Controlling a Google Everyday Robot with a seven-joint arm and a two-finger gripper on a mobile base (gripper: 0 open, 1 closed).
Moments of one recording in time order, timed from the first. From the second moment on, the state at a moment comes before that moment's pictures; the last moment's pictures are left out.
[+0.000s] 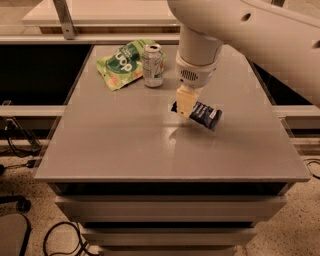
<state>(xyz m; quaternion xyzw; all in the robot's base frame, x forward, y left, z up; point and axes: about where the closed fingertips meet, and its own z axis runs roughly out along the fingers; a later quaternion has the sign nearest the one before) 0.565 -0.086 0.877 -0.52 0.85 -0.06 0.10</state>
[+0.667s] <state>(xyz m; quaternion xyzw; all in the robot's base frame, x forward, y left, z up) 0.607 -0.061 0.884 -0.59 0.79 -0.09 0.10</state>
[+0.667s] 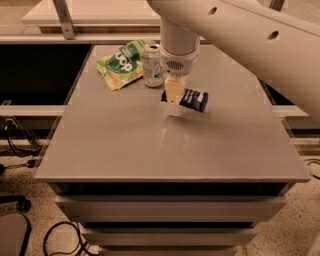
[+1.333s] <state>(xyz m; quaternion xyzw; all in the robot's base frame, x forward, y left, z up) 0.656 -0.032 0.881 -0.63 0.76 -0.09 0.11</state>
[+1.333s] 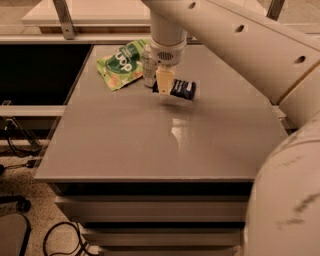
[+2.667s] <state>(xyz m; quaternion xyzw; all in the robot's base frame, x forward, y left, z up) 0.701 -0.056 0.863 -0.59 0.80 -0.07 0.10</state>
